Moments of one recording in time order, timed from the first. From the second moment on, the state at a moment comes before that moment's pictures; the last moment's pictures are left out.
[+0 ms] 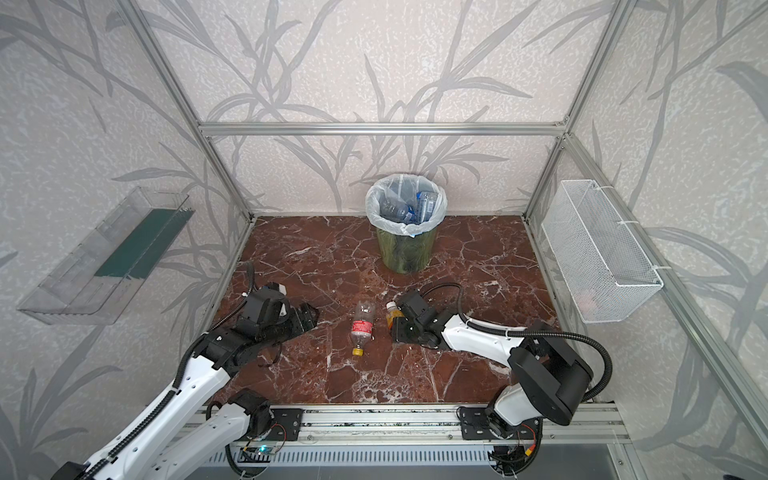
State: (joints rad) left arm -0.40 0.79 0.67 -0.72 -0.02 -0.79; right arm 0.81 1.44 0.71 -0.30 -0.05 0.80
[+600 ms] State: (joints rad) left arm -0.40 0.84 0.66 -0.68 -0.01 -0.80; right arm 0.77 1.29 0.64 -0.47 0.00 0.79
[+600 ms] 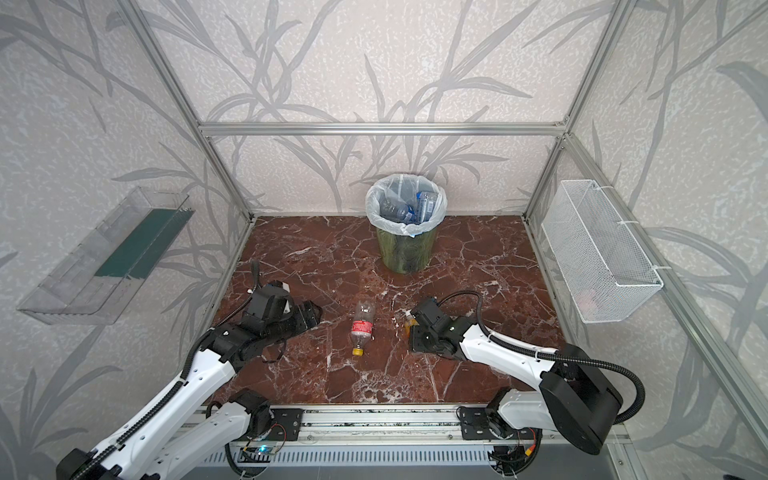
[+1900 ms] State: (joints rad) left arm -0.40 0.87 0.66 -0.68 -0.01 -0.80; right arm 0.66 0.89 0.66 -0.52 0.00 0.74
